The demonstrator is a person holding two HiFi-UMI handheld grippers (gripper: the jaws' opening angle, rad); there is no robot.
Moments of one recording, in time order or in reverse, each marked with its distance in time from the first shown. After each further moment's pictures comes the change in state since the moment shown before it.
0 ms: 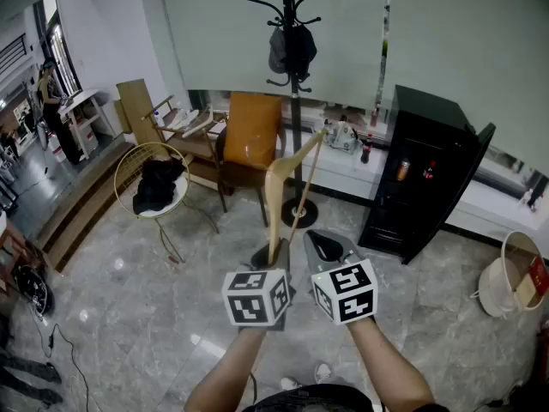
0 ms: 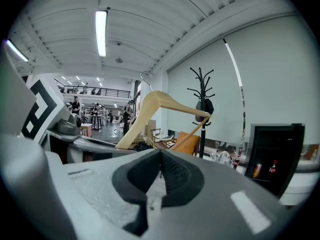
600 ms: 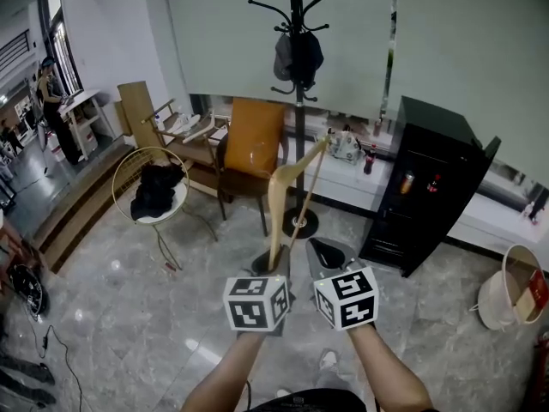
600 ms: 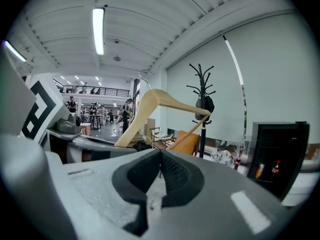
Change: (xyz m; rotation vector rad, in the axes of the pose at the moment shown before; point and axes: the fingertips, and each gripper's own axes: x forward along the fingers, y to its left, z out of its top) left arm 0.029 0.029 0.008 0.007 -0.005 0.004; right arm 0.041 -0.011 -0.001 0.005 0.011 0.008
